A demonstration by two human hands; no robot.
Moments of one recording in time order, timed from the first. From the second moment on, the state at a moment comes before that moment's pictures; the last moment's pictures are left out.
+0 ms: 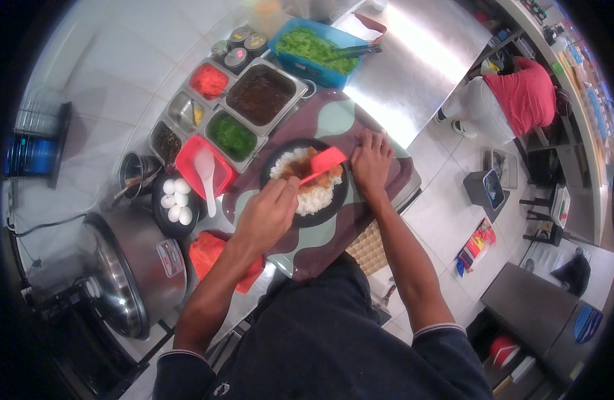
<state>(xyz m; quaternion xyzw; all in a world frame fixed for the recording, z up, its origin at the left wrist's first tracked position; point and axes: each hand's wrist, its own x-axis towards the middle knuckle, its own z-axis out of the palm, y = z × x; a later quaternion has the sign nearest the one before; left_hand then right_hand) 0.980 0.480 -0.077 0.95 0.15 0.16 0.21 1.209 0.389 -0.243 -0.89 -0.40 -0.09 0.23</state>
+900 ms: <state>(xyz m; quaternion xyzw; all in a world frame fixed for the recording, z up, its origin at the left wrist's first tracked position) 0.980 0.483 -0.085 0.96 0.17 0.18 0.14 1.209 0.392 -0.246 -0.88 -0.38 -0.11 0.25</state>
